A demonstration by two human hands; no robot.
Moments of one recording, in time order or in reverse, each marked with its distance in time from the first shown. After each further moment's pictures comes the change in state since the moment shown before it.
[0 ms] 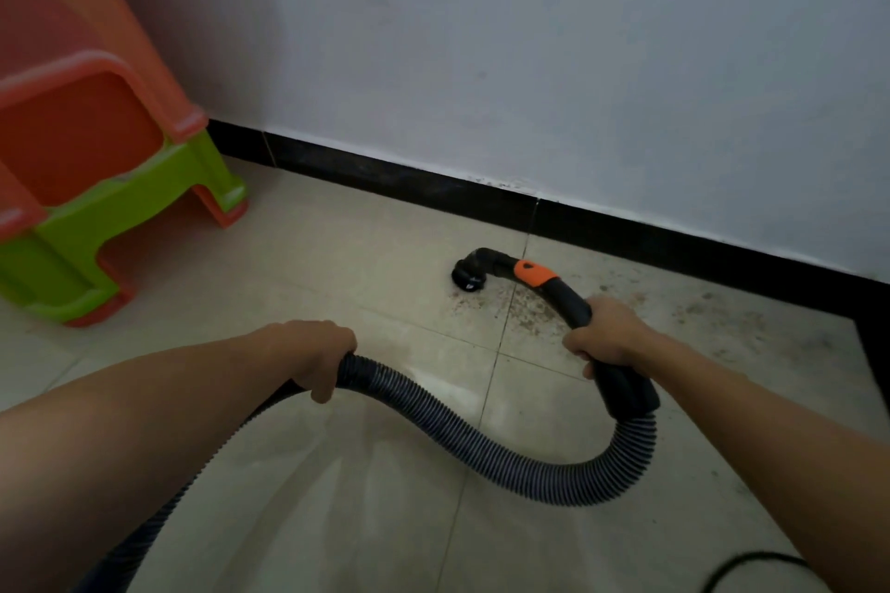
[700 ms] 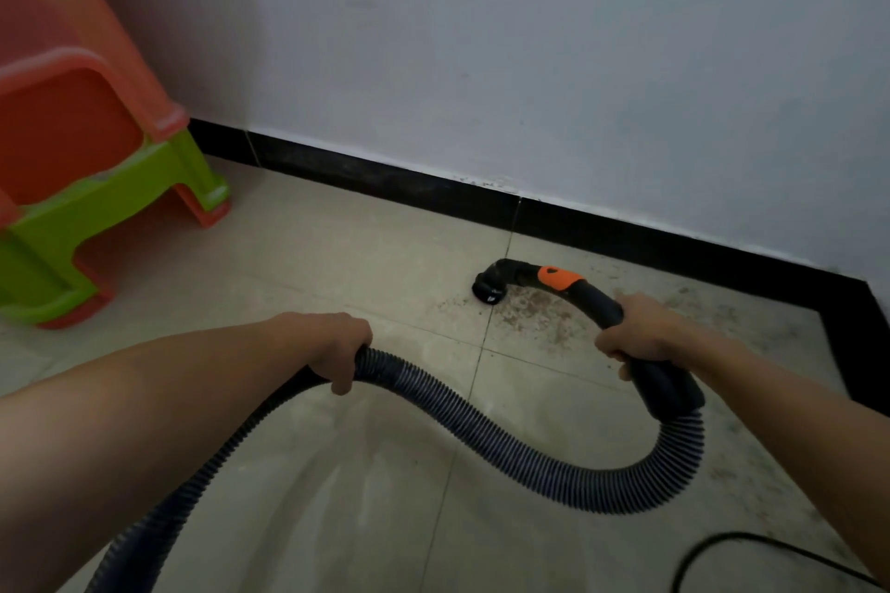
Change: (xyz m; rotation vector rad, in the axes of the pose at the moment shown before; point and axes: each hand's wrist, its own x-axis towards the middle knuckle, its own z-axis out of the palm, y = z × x) left_hand 0.007 0.023 -0.013 -0.087 0.024 0.080; right_hand -0.018 0.028 -0.041 -0.116 0.038 0.096
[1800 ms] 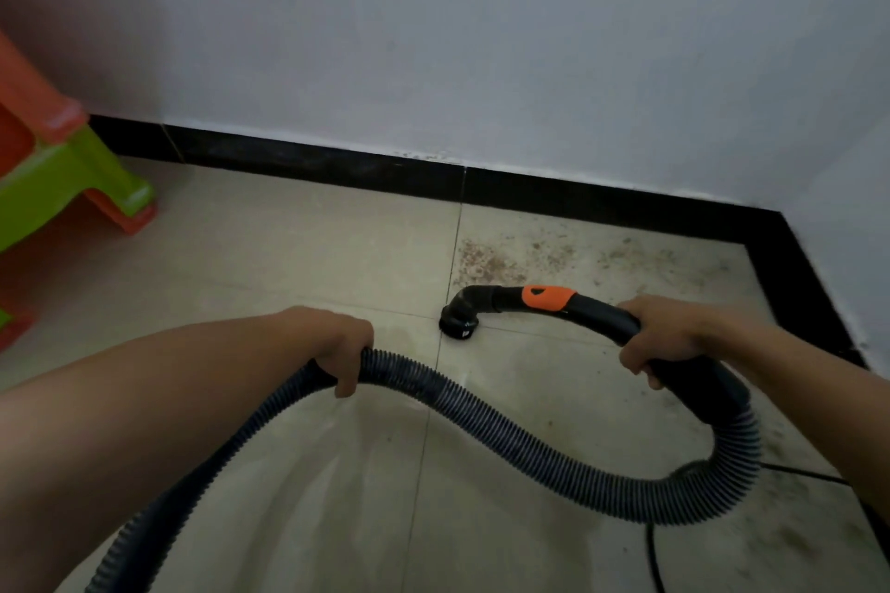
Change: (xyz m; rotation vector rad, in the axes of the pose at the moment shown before) left_hand 0.013 0.052 -0.005 0.129 -0.112 0.056; right_hand -0.051 0.063 -0.019 -0.115 -0.192 0.011
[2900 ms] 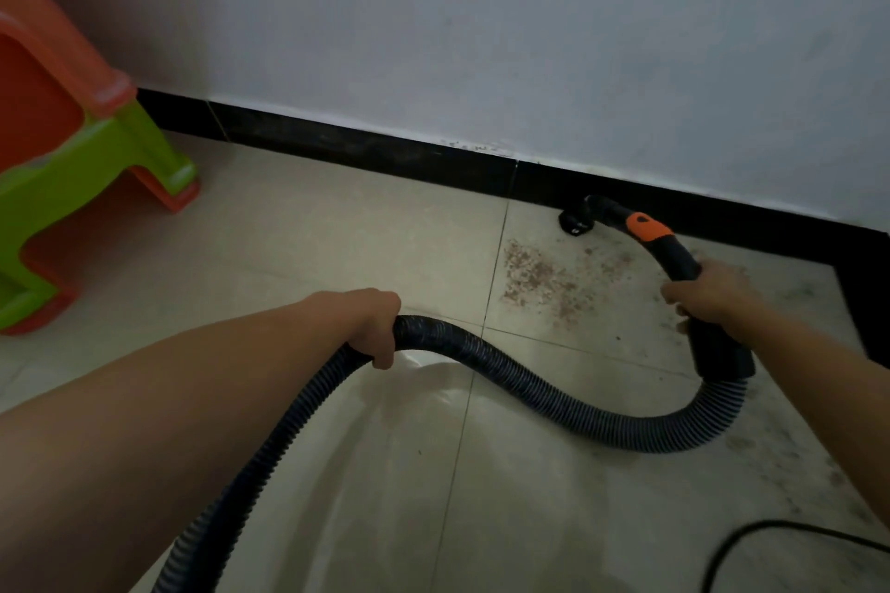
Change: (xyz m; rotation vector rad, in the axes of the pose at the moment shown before) left_hand 0.022 -0.023 -0.014 -0.160 0.122 -0.045; right_hand 0.108 -0.001 -0.025 0.334 0.478 0.166
